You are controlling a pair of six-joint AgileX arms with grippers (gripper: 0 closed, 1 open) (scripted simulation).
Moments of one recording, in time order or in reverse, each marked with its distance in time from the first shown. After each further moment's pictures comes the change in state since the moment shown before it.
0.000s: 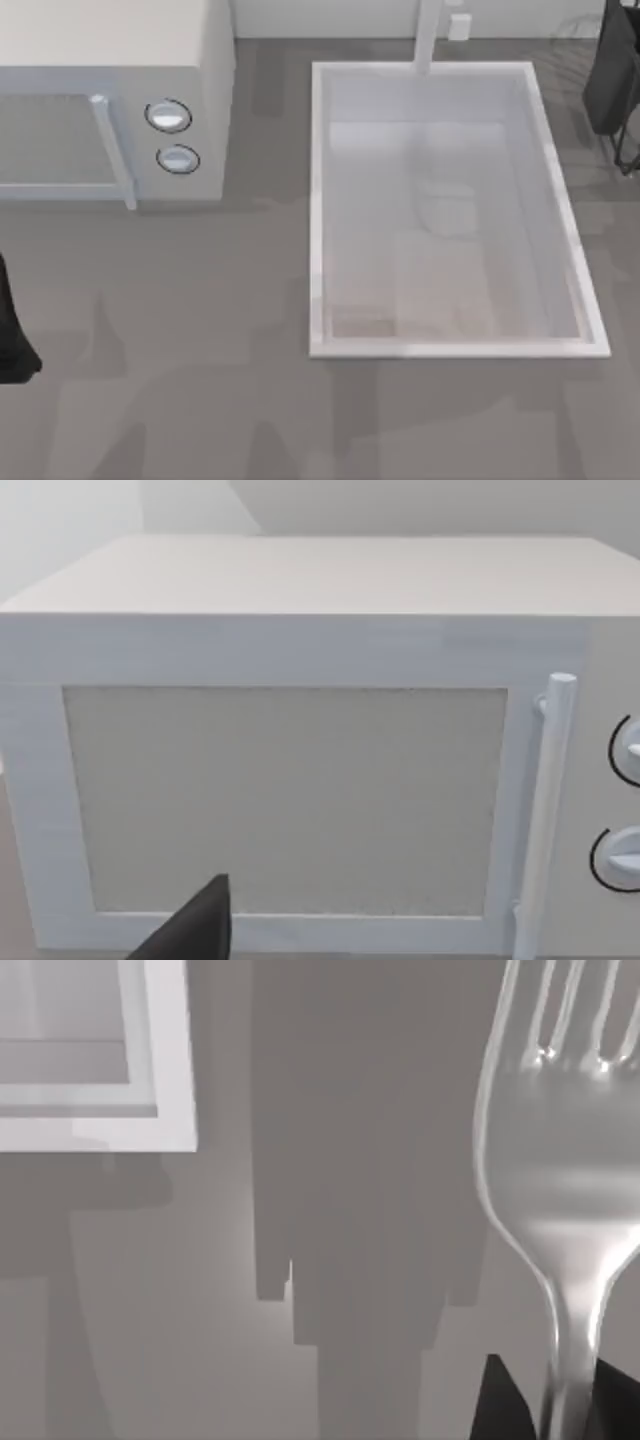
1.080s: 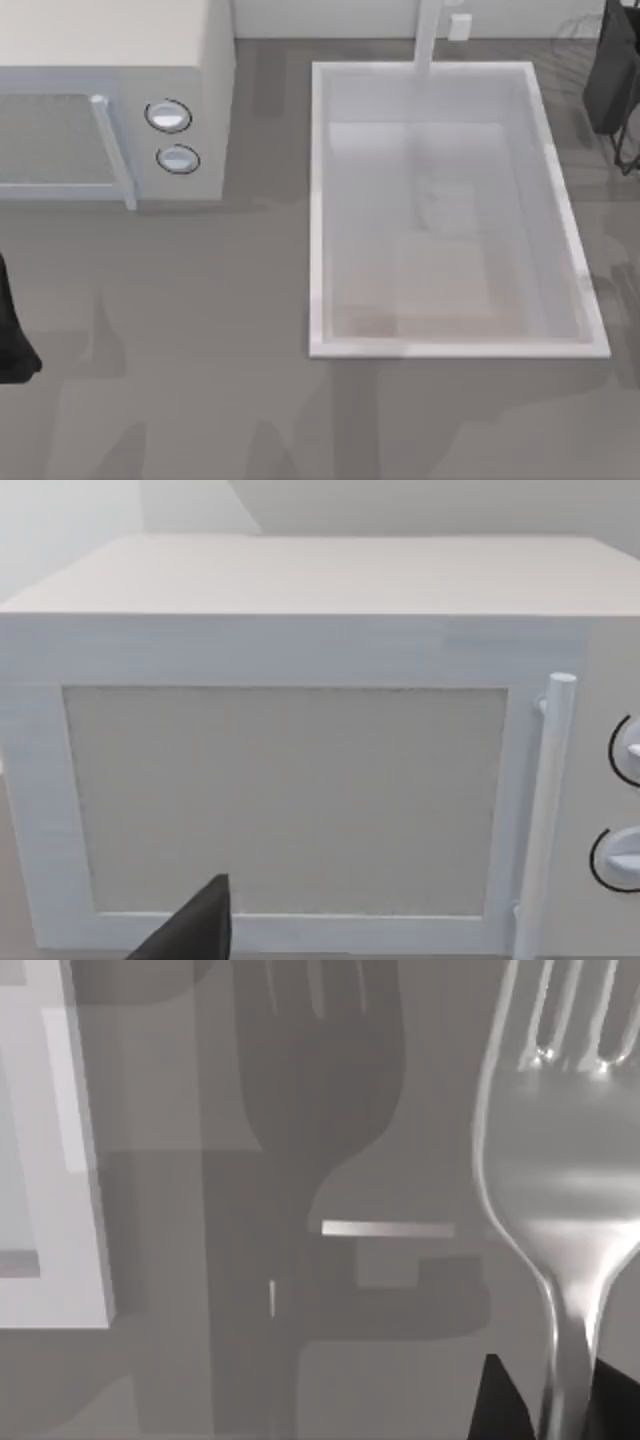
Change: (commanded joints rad) left arm 0.000 0.000 0.000 0.000 0.000 0.000; right arm 0.000 0.077 -0.356 0.437 -0.001 0.004
